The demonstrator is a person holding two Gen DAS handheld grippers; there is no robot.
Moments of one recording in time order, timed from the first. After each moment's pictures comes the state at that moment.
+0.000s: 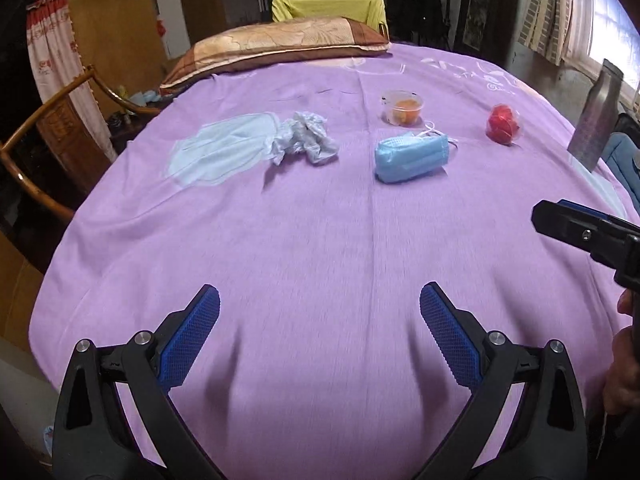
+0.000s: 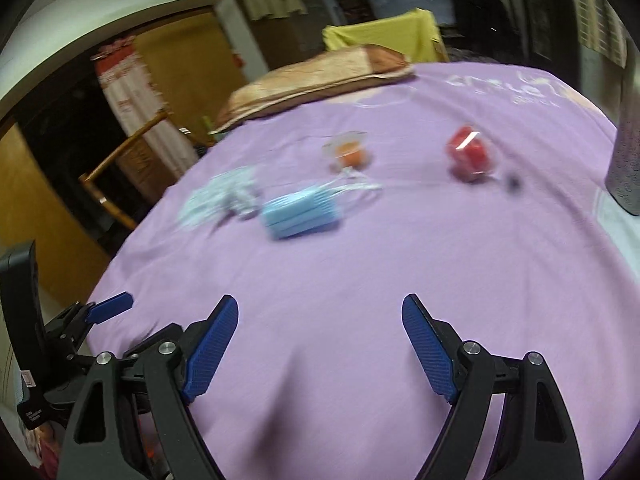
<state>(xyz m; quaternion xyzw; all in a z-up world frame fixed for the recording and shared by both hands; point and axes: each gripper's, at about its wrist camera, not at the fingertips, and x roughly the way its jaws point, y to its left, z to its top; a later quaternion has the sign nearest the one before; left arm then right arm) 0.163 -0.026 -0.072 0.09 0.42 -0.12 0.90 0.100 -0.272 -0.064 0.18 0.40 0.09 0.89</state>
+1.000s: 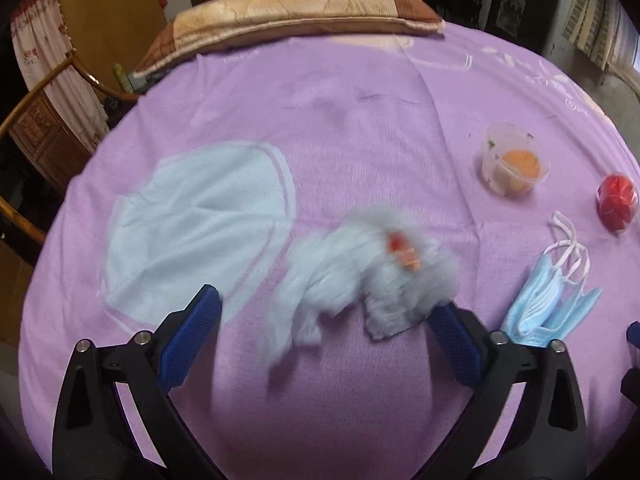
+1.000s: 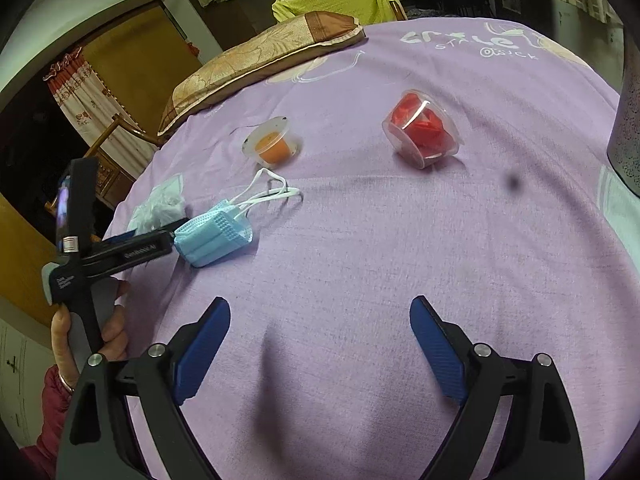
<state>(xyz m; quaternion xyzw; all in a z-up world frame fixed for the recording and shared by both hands) 0.330 -0.039 -0.105 0.08 0.47 -0.08 0.88 0.146 -0.311 -0.098 0.22 0.46 0.06 0.86</state>
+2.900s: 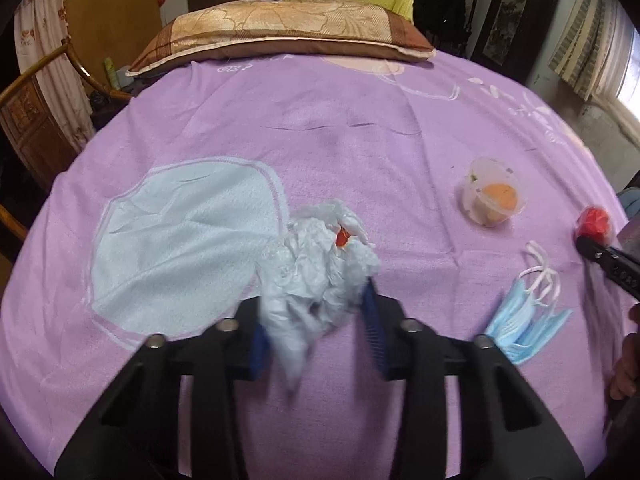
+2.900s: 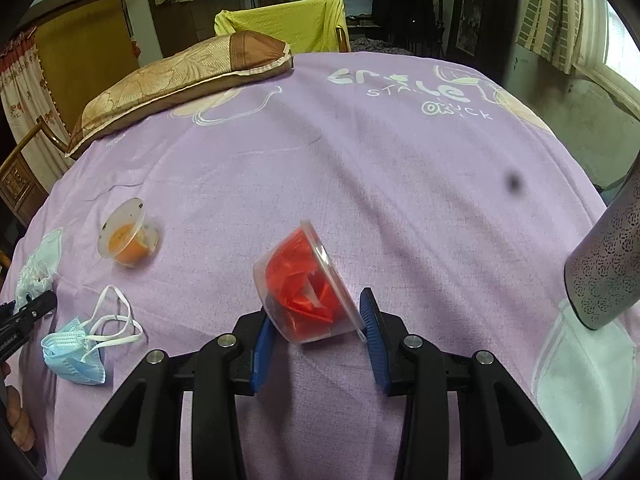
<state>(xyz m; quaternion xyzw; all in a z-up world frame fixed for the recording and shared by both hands) 0.330 -0.029 -0.088 0.03 0.45 -0.13 0.89 0.236 -0.366 -0.108 0.12 0.45 -0.08 0.88</state>
